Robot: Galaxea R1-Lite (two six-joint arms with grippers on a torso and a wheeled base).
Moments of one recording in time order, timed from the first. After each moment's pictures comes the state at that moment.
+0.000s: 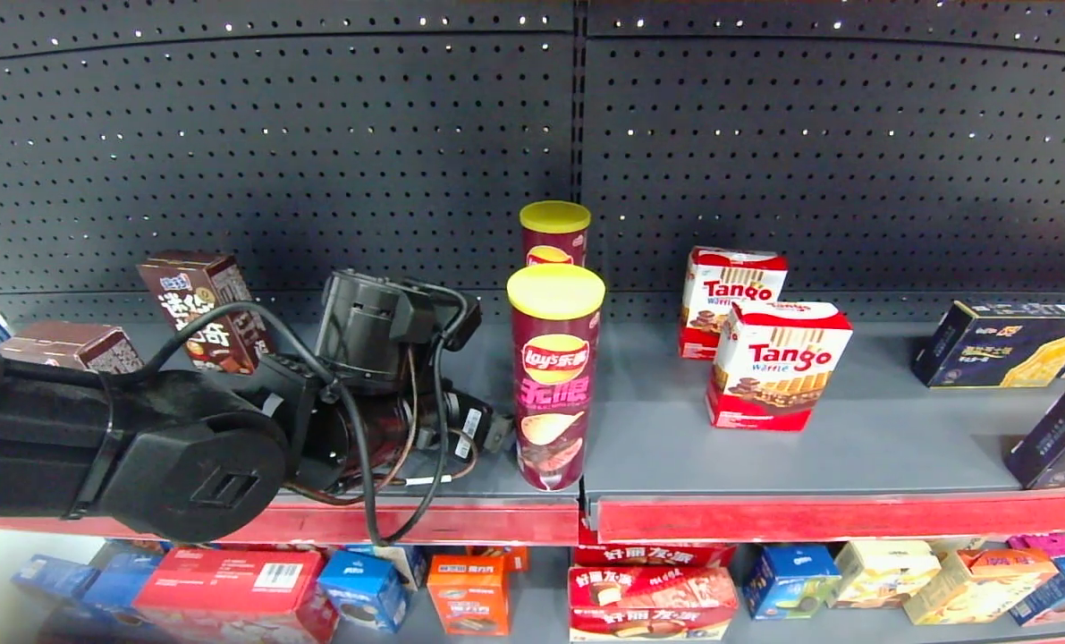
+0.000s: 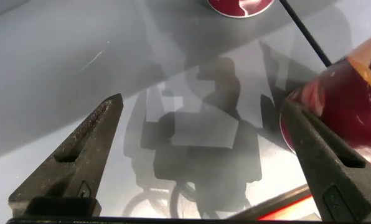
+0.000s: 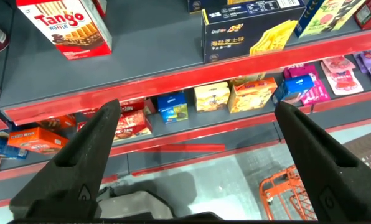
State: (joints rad) left arm -0.56 1.81 -1.01 -0.27 0.22 0.03; right arm 0.08 0.69 -1.22 0.90 -0.25 0.18
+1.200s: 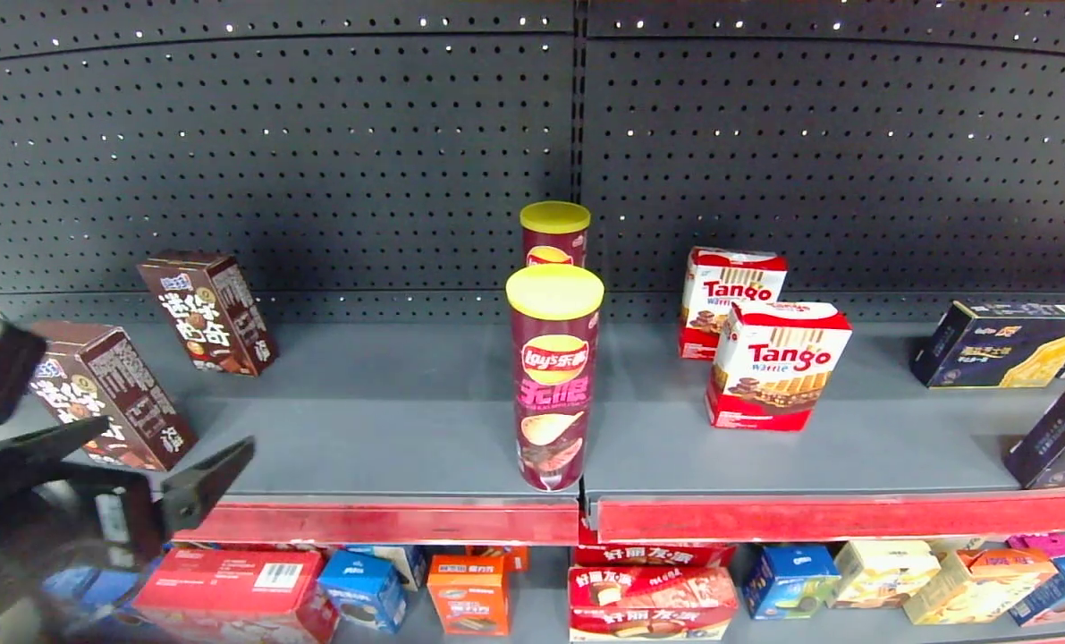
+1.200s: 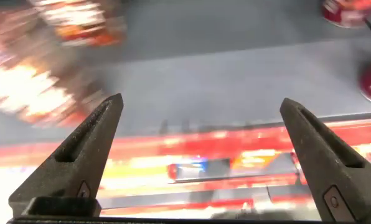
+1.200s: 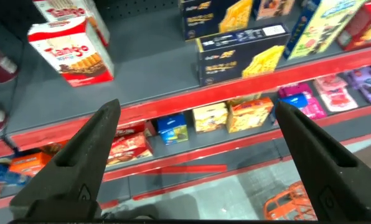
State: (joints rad) left arm -0.40 1.02 -0.50 -0.24 0.40 -0.04; right arm 0.03 0.67 -1.23 0.81 -0.25 0.15
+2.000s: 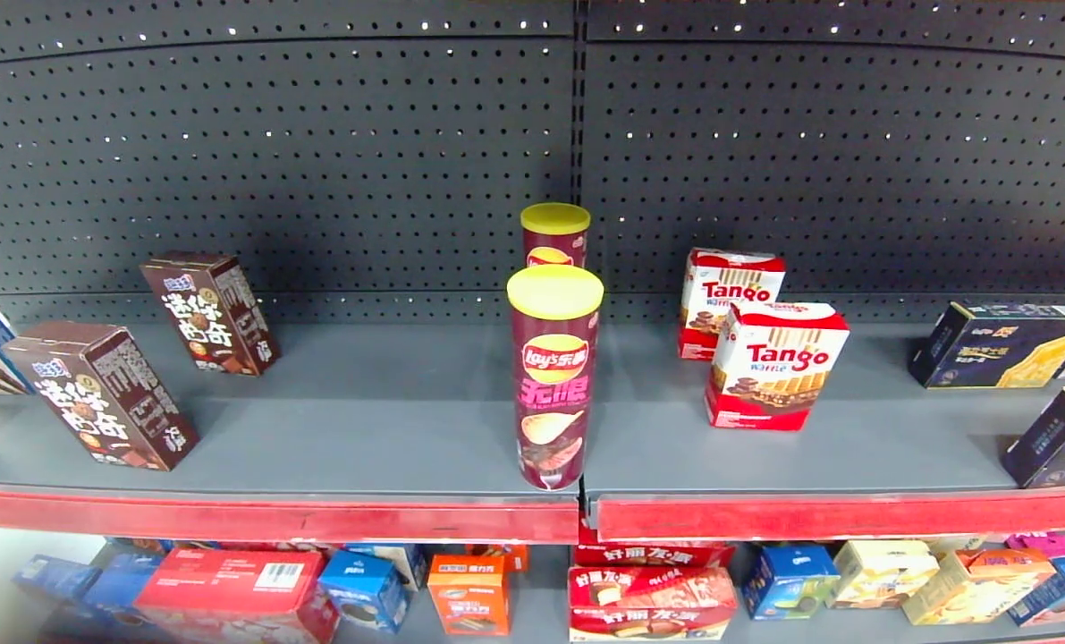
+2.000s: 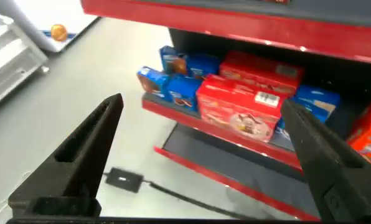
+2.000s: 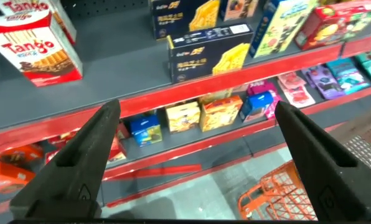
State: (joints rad) left arm 0.01 0.09 -0.32 0.43 0.48 0.02; right arm -0.09 0.62 -1.20 0.82 -0.25 0.07
